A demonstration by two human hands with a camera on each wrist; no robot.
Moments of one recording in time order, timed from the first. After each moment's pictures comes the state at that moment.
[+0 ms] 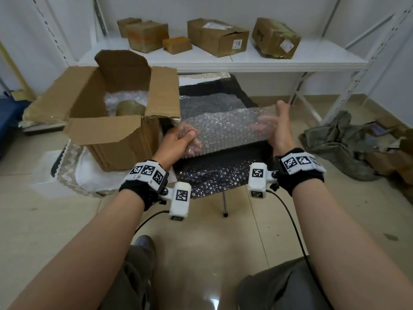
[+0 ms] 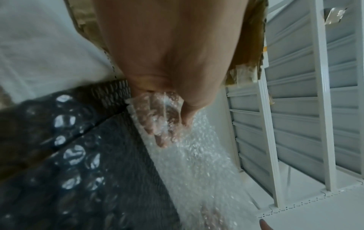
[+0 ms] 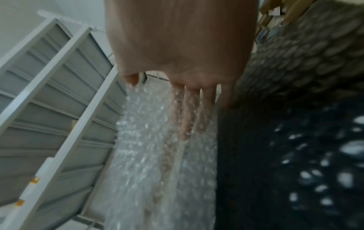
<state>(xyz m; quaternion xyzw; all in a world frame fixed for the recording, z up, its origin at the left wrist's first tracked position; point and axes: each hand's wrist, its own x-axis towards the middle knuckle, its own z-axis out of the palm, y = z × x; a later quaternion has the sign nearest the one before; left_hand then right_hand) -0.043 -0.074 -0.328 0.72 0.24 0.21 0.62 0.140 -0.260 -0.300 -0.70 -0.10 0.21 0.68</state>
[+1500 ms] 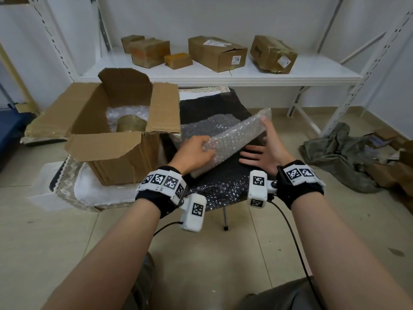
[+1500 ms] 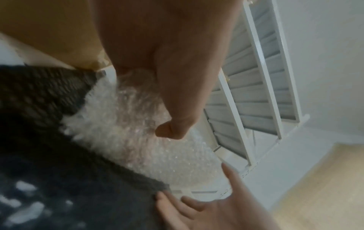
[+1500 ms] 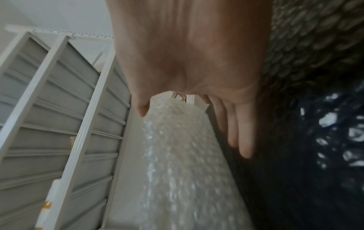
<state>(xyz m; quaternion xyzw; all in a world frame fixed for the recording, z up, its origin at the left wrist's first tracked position) -0.018 -0.098 -0.294 0.90 0.22 0.12 0.36 0.139 -0.252 -0.300 -0.59 -0.05 0.40 0.70</state>
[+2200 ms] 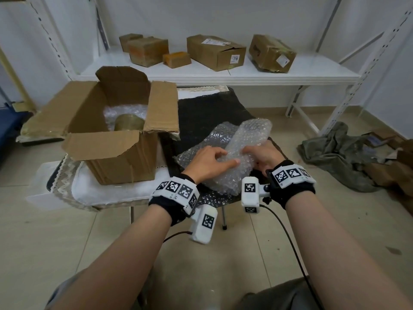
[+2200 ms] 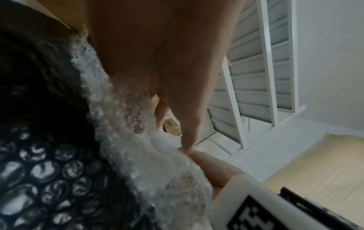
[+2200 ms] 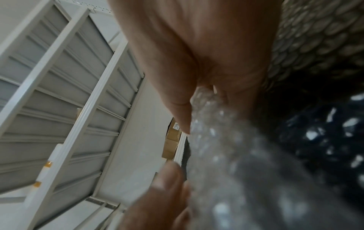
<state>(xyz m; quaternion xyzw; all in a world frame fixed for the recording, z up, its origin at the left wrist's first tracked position) -0.005 -0.129 -0.312 0.89 0.22 0.07 0.39 0.139 -0.239 -0.315 -0.75 -0.05 0.30 0.59</state>
